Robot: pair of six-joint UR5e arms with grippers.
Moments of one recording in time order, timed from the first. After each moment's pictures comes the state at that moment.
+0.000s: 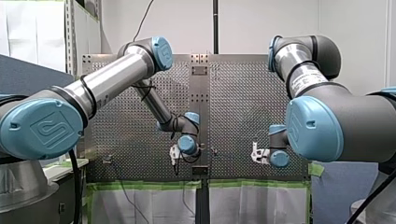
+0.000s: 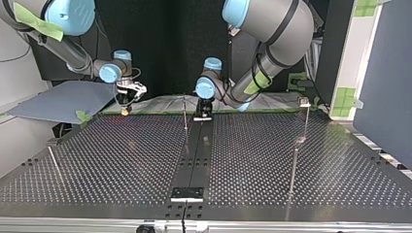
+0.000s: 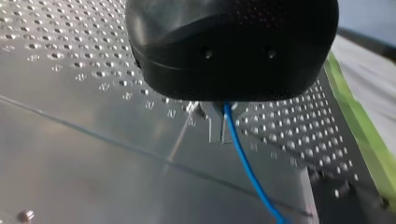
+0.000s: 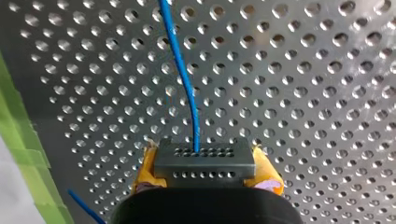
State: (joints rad) left arm -0.51 -2.56 -1.33 -2.72 -1.87 -1.86; right arm 1.77 -0.57 1.53 -0.81 1.53 1.61
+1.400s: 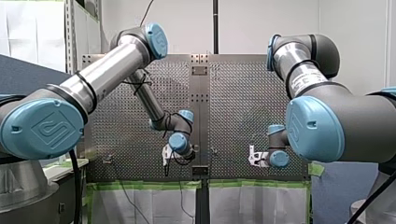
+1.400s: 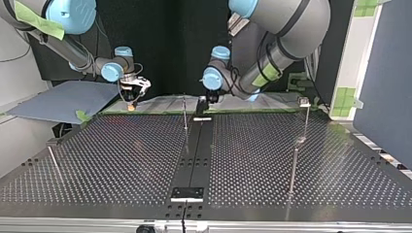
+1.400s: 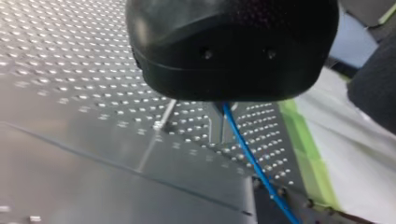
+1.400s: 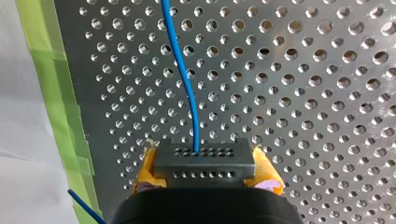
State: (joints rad) left arm -0.50 -2.44 -1.54 -2.71 -1.84 -1.83; right arm 1.79 -0.57 1.56 -0.75 1.48 1.56
